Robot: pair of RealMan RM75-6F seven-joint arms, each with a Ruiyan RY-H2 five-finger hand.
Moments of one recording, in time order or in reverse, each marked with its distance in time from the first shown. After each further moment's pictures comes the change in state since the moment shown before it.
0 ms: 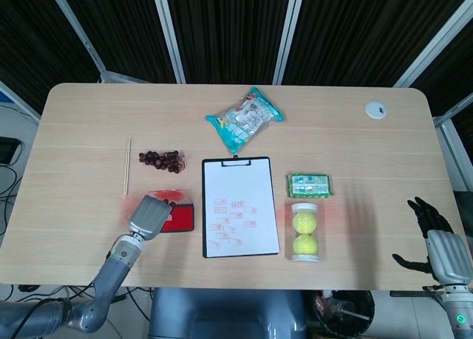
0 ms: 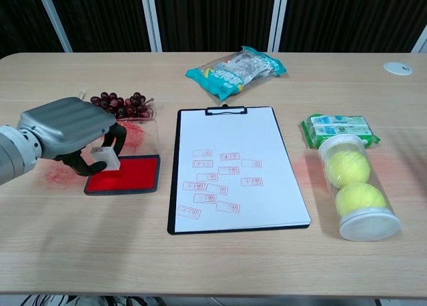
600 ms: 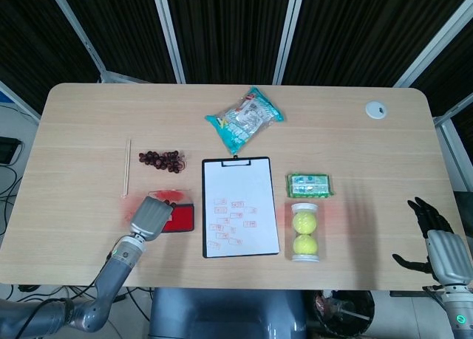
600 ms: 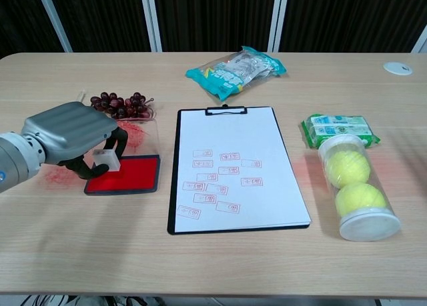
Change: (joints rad) left arm -0.001 -0.024 0.016 0.036 -0.006 -0.016 -0.001; right arm 0.000 0.000 0.001 0.000 0.001 0.001 0.001
